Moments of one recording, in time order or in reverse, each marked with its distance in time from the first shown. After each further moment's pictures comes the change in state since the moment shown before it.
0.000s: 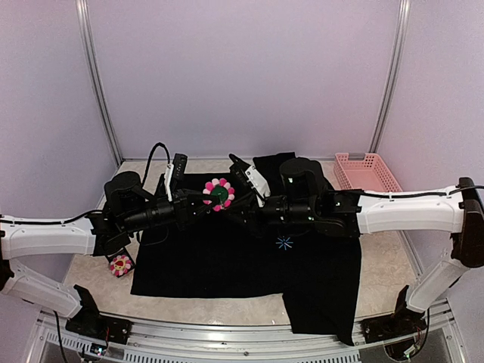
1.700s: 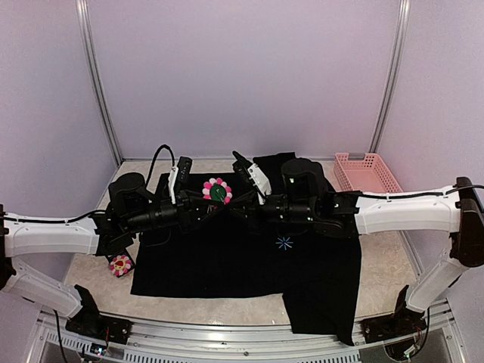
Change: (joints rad) left arm -0.007 0.031 0.003 0.003 0.023 0.018; right arm -0.015 0.015 -0.016 0.069 0.020 0.027
